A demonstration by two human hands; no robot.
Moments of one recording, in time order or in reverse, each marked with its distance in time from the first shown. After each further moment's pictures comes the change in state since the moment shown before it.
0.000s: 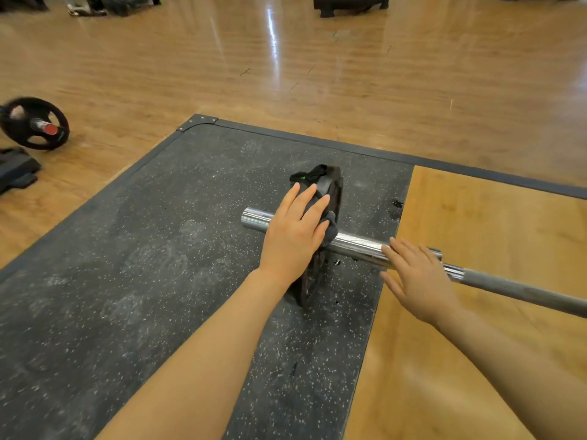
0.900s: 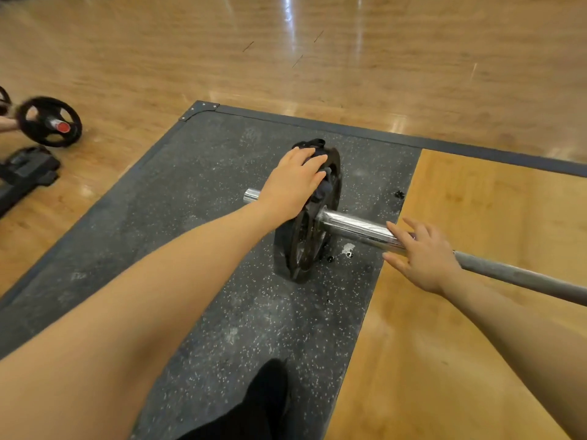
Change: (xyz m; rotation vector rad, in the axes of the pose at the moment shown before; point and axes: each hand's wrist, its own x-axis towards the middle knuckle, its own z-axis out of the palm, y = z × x) left_hand 0.130 -0.006 0.019 0.127 -0.401 -0.103; right_hand 0.053 0.077 -0.001 0.055 -0.190 0.094
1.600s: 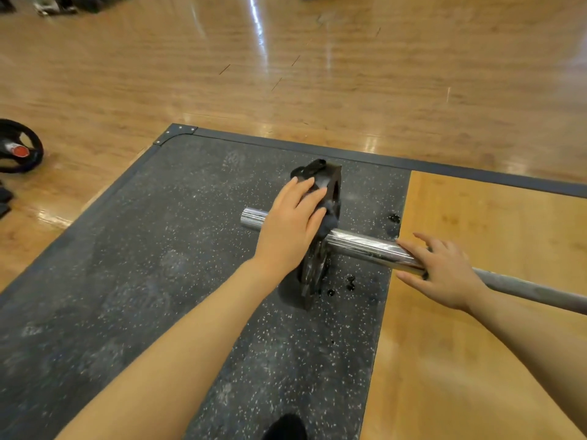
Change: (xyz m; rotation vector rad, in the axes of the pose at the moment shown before) left_hand -0.007 -0.019 0.025 -0.255 0.267 0.086; right_hand 0.032 0.018 -0.011 0.066 0.015 0.051
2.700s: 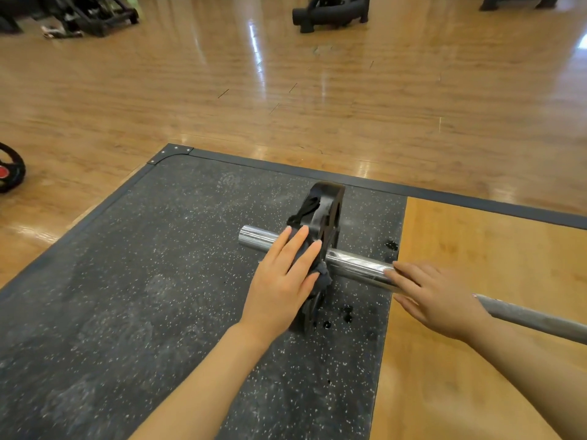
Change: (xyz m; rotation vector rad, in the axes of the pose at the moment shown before) left_hand -0.040 -0.018 0.024 0.100 0.126 0.187; right_hand 0.014 -0.009 -0.009 -0.192 0.176 -0.363
